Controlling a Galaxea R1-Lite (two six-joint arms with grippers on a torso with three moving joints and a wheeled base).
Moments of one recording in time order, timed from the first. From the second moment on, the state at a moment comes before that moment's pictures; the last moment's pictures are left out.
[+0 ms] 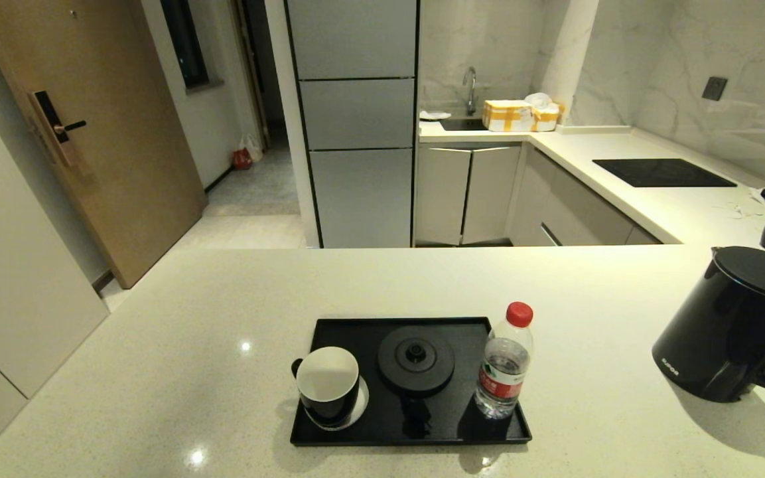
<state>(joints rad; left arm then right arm) 0.00 0.00 0.00 0.00 -0.01 0.03 0.10 1.27 -0.61 0.22 -0.76 0.65</state>
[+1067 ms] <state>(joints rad) 0.00 0.00 0.00 0.01 -0.01 0.03 0.06 1.03 -0.66 0.40 -0.76 0.59</state>
